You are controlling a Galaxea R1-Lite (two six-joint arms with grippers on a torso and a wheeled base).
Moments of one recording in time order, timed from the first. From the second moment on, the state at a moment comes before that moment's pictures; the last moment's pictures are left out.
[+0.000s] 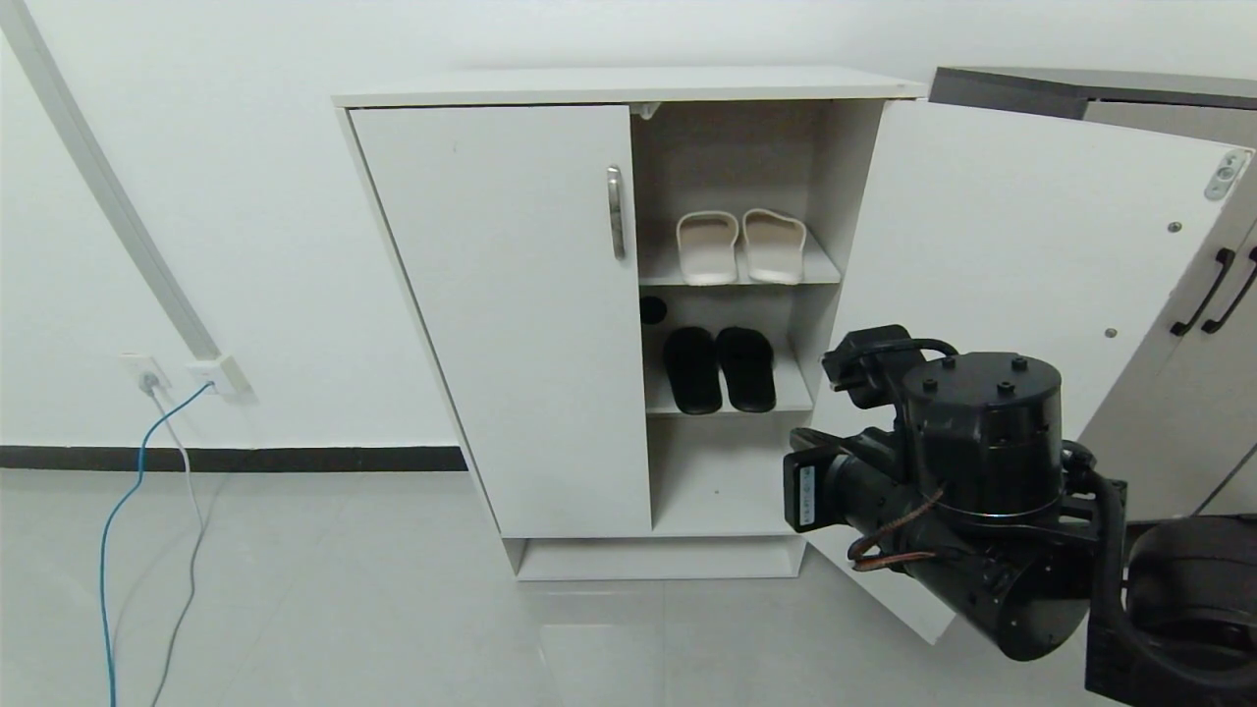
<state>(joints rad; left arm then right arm) 0.00 0.00 0.00 0.00 0.01 -0.02 0.86 1.71 -0.84 -0.61 -0.54 0.17</state>
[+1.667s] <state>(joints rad) 0.00 0.00 0.00 0.00 0.01 -0.02 0.86 1.71 -0.82 -0.60 -0.54 0.17</state>
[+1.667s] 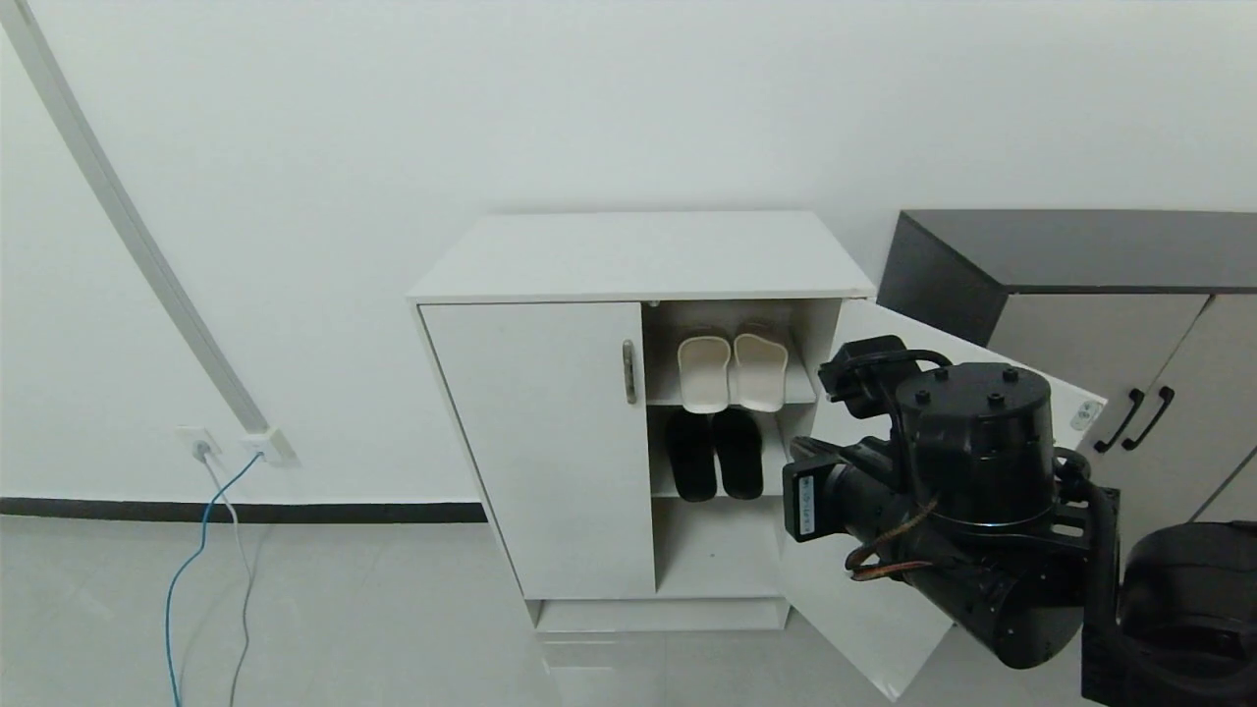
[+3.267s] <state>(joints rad) 0.00 0.00 0.00 0.00 0.01 -0.02 0.85 1.73 -0.81 -0.60 -0.54 0.16</state>
